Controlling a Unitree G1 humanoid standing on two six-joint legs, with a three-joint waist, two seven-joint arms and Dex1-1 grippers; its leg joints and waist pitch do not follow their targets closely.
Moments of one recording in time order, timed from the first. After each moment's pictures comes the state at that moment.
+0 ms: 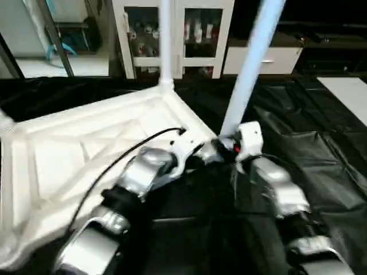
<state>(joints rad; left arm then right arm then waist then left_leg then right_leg) -0.71 0.09 -0.32 0.63 0.06 0.45 -0.65 -0.52 -0.08 0.02 0.58 0.14 0.20 0.17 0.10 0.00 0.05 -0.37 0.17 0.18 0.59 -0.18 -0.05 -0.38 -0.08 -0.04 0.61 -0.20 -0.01</state>
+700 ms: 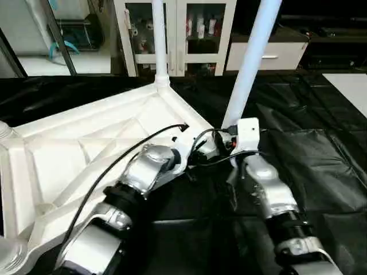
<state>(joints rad) -0.70 0.12 -0.31 0.60 0.06 0.41 -0.71 -0.48 -0.10 0.03 0.45 0.13 0.22 0.17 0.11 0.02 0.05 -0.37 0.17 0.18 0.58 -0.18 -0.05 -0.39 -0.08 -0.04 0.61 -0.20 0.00</state>
